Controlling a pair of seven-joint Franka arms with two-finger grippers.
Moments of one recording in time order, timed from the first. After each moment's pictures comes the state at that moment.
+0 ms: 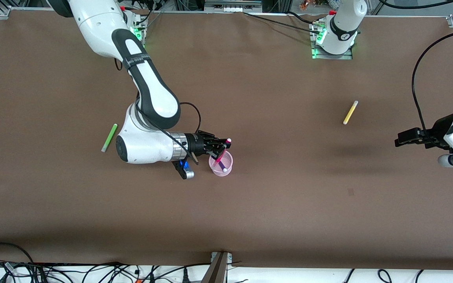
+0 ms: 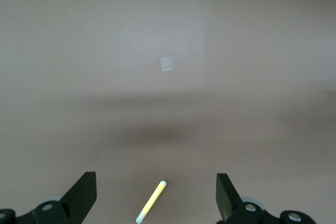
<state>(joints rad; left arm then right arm) 0.04 0.31 0.03 -1.42 -0.10 1.67 0.08 0.53 0.81 -0.07 -1.25 1.07 1.97 0.74</state>
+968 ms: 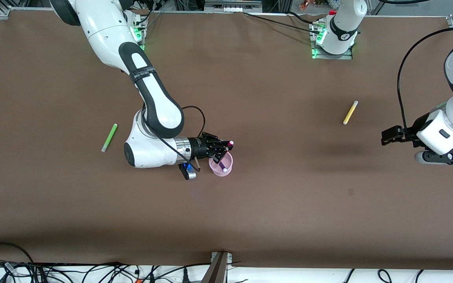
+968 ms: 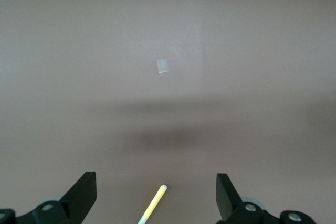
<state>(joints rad) 0.04 0.28 -0.07 -1.50 0.01 1.75 0.00 0.54 0.87 -0.07 -1.25 1.12 1.98 0.81</state>
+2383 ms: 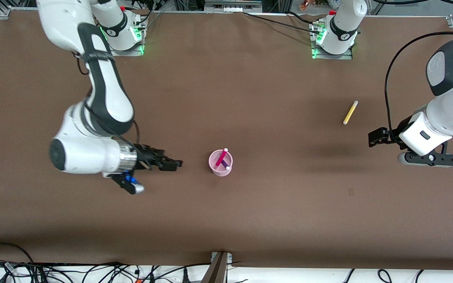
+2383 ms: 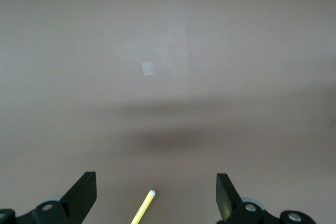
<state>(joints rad) 0.01 0.28 -0.08 -1.53 0.01 1.78 -0.03 0.45 0.66 -0.26 -1.21 0.63 1.72 0.46</state>
